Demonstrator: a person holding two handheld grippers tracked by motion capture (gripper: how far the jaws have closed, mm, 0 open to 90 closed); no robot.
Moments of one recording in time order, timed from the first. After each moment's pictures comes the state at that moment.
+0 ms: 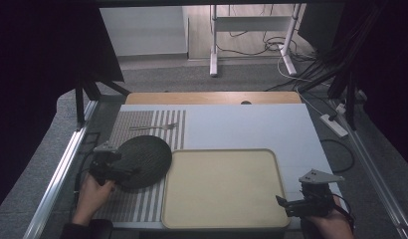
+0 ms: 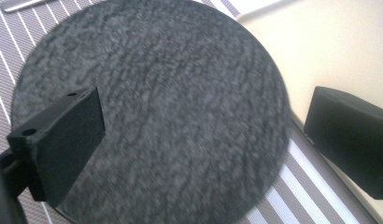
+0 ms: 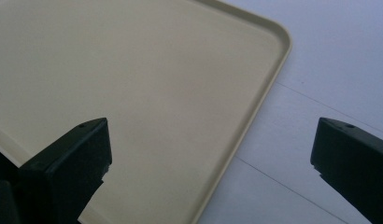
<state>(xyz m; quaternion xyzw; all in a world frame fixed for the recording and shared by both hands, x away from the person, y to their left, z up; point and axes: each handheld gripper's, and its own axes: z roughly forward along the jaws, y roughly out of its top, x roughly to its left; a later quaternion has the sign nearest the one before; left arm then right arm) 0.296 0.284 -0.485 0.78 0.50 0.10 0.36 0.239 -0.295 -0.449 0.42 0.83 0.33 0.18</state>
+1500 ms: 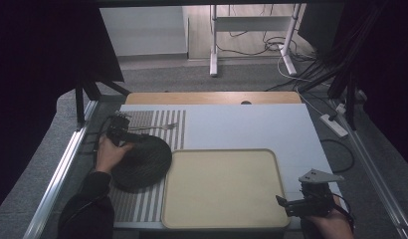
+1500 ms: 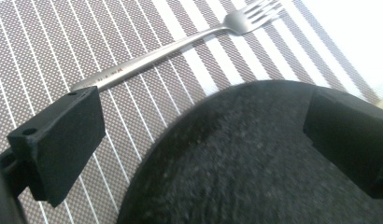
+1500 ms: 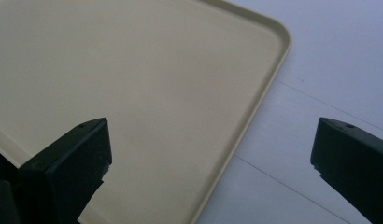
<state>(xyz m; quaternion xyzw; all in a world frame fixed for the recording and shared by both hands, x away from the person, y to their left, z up) 0.429 0.288 -0.501 0.78 0.54 0.11 0.30 0.240 -0.295 -0.450 0.42 0.83 0.33 0.17</state>
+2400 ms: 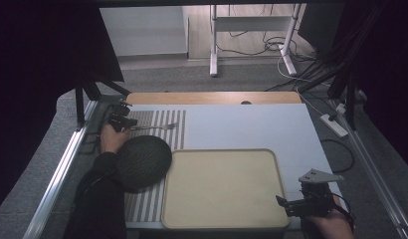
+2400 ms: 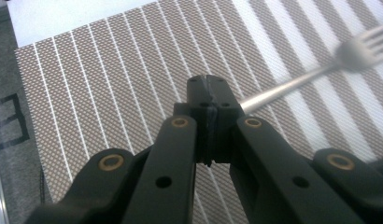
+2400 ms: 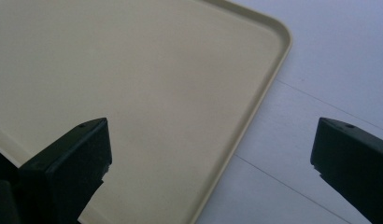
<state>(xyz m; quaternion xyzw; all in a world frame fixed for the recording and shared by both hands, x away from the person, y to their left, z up) 0.492 0.310 -0.517 0.77 0.57 0.13 0.24 0.240 -0.295 -0.450 0.42 0.83 0.33 0.17</state>
